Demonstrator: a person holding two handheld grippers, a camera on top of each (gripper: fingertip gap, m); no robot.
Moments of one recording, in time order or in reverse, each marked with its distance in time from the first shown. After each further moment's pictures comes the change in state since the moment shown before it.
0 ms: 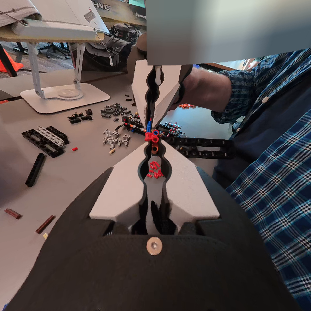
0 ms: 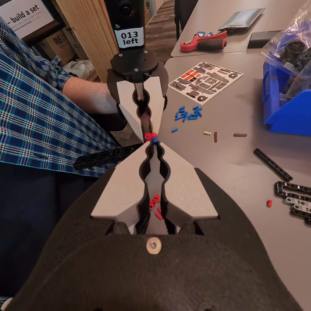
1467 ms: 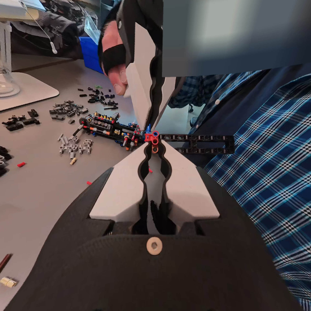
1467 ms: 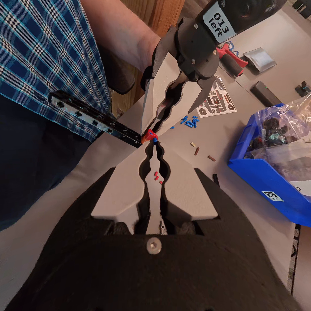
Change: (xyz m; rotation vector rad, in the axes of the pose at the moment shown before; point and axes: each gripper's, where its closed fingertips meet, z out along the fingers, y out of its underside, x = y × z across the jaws) left arm 0.040 -0.018 0.002 -0.089 0.274 -0.058; right arm -0.036 -0.009 -0.014 -0.225 0.025 -0.596
